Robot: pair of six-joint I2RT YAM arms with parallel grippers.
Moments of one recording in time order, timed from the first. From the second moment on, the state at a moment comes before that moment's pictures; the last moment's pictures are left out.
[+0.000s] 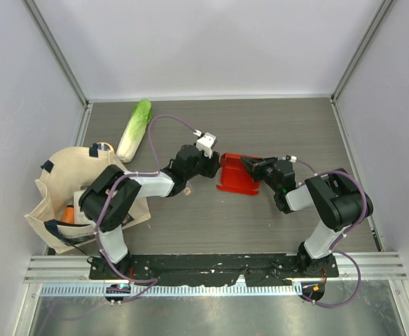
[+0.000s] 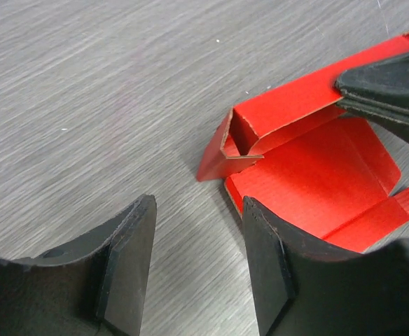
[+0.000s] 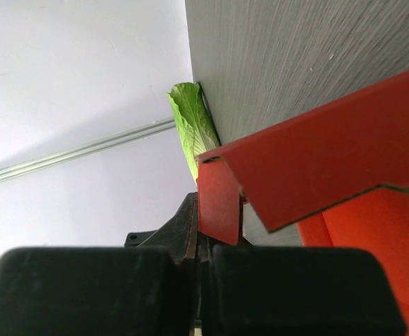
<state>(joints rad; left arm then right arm) -0.69 1.77 0.87 0.52 0.01 -0.13 0.32 1.69 0.39 1.04 -0.13 1.67</state>
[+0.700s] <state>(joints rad) -0.71 1.99 1.07 0.60 0.09 -0.14 0.31 1.70 0.42 1.03 -0.14 1.70</state>
